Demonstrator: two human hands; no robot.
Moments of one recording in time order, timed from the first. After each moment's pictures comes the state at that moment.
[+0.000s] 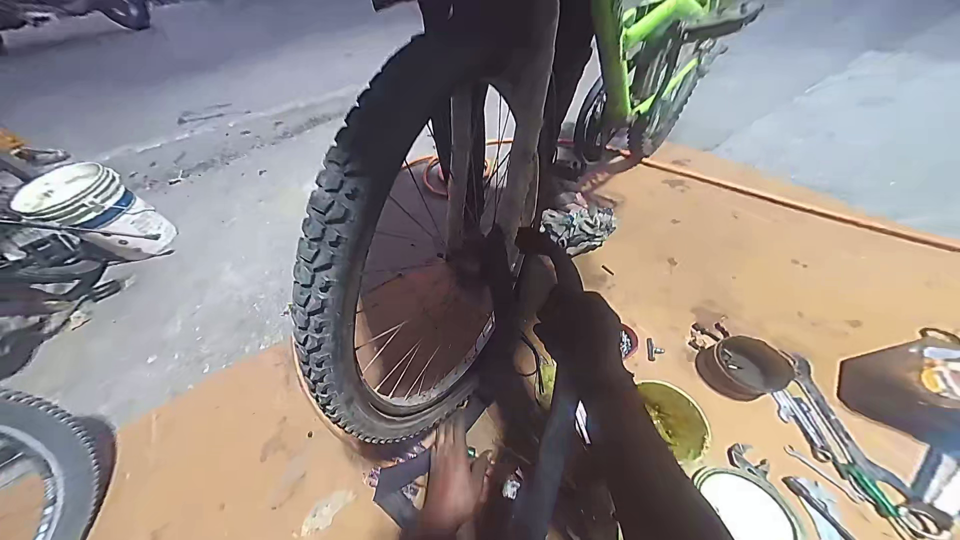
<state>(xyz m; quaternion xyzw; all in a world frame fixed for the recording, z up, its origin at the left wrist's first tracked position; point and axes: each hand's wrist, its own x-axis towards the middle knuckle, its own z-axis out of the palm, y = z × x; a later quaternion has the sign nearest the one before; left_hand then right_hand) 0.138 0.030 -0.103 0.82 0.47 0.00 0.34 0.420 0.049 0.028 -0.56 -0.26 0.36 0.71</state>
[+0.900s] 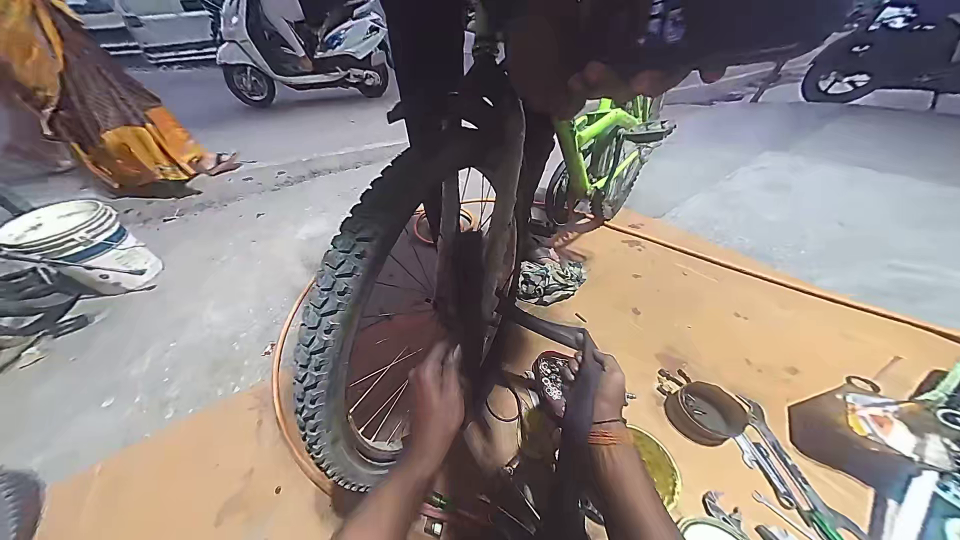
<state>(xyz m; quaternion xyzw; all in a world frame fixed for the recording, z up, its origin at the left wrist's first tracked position) 0.243 0.129 0.062 0.74 0.40 0.36 0.39 0.468 0.022 -0.010 -0.44 0.03 0.29 0.85</state>
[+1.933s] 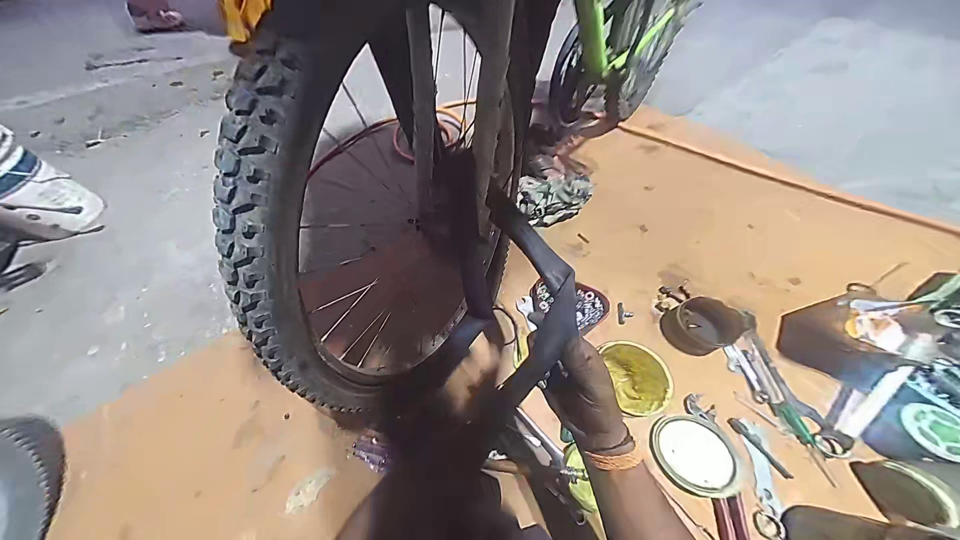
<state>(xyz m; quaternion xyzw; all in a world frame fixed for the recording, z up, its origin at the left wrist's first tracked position) 0.089 0.017 0.038 0.42 0.30 0.11 0.85 0.359 -0.040 0.001 -0.35 -0.24 0.41 0.81</state>
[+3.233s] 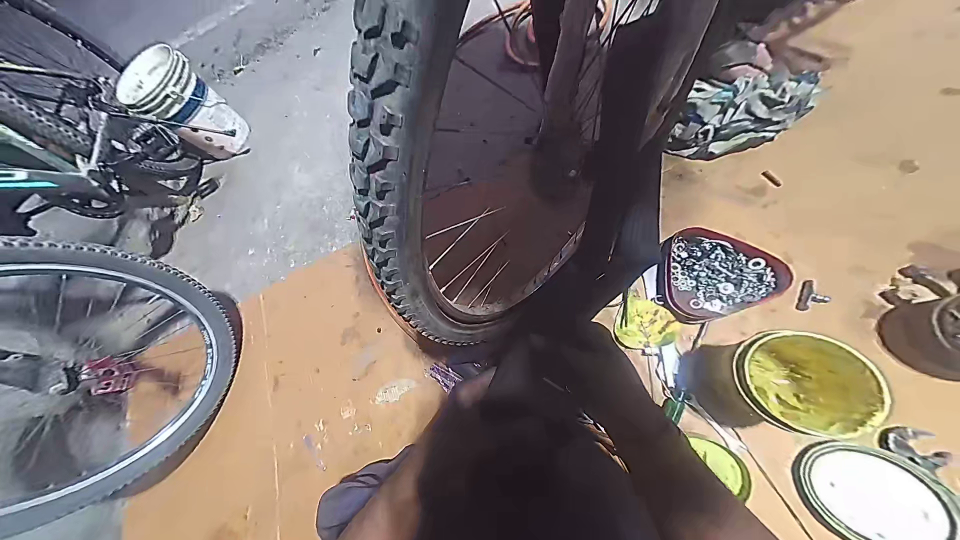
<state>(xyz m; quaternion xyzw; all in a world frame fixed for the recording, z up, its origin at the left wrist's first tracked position) 0.077 0.033 0.046 0.58 0.37 0.15 0.71 0.276 0.002 0.011 -0.43 -0.26 0.59 0.63</state>
